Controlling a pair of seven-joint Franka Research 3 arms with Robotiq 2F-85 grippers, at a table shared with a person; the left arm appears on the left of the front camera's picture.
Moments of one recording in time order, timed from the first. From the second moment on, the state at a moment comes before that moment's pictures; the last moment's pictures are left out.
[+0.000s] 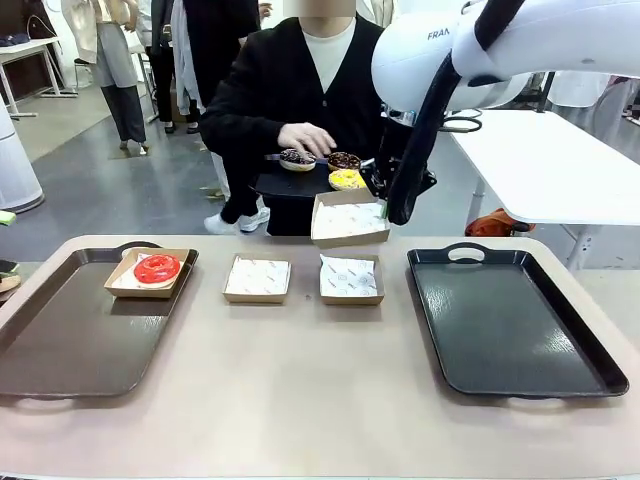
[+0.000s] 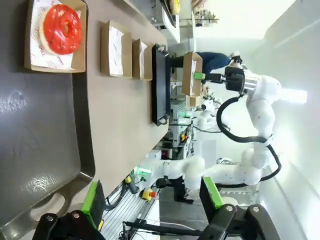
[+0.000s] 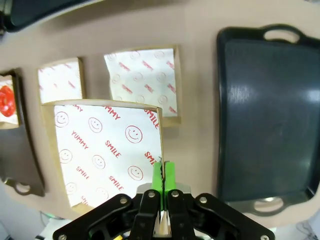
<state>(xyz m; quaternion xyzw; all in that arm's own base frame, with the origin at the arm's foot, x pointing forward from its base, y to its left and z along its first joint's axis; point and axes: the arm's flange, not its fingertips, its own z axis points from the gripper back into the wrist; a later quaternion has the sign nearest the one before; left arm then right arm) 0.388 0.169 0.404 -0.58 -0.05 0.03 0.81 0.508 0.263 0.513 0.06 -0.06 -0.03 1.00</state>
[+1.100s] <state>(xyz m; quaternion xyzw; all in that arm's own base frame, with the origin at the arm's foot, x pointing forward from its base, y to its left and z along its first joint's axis) 0.392 0.216 0.383 -0.58 -0.05 0.08 0.81 0.580 0.274 0.507 0.04 -0.05 -0.02 1.00</state>
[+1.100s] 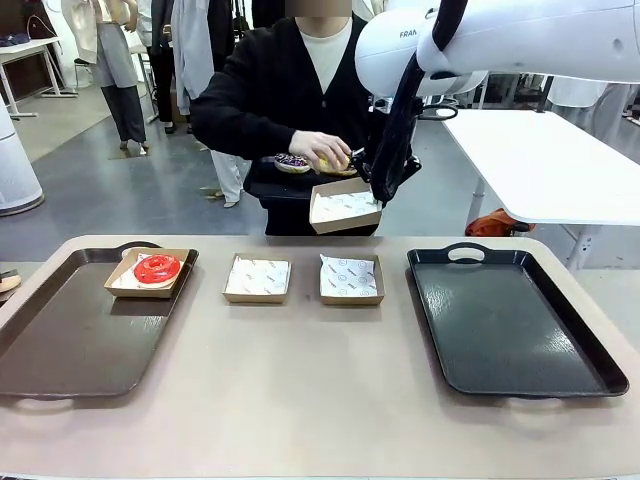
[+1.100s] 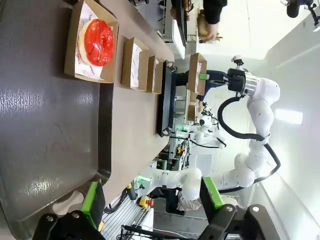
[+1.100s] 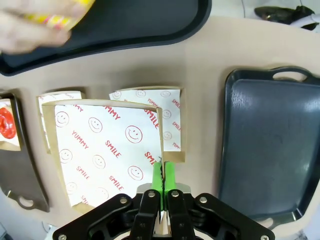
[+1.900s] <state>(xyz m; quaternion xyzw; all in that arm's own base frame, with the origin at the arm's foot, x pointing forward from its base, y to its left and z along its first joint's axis) 0.393 0.216 0.383 -0.58 -0.05 0.08 0.81 0.579 0.274 0.510 0.04 -0.05 -0.02 1.00</state>
